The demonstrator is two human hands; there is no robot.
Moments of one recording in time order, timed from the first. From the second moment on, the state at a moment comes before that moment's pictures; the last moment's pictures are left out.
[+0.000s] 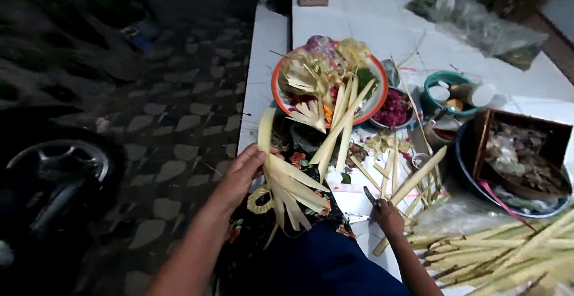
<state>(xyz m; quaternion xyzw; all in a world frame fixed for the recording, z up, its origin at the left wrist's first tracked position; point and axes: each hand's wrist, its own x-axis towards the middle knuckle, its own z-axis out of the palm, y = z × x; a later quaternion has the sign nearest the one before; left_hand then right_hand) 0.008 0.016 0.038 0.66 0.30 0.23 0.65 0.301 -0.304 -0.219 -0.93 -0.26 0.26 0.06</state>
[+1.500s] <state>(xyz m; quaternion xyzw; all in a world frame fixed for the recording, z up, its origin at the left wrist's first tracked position) 0.110 0.026 -0.017 0.55 0.38 -0.01 0.75 0.268 -0.103 -0.070 -0.66 -0.53 0.36 0.40</state>
